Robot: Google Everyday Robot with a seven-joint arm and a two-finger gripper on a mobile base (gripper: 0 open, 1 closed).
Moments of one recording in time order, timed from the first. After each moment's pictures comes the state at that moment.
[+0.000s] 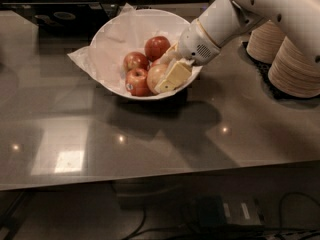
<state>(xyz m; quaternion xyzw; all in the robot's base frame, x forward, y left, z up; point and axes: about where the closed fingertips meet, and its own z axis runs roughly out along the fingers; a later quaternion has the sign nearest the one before) 0.571 -0.025 0.894 -0.64 0.68 0.24 0.25</state>
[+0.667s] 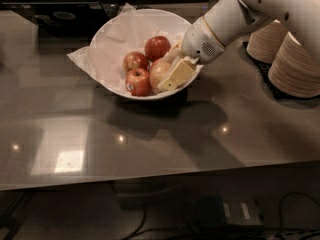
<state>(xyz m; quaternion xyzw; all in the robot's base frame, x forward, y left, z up) 0.570 -0.031 0.903 -0.63 0.68 0.25 0.27</state>
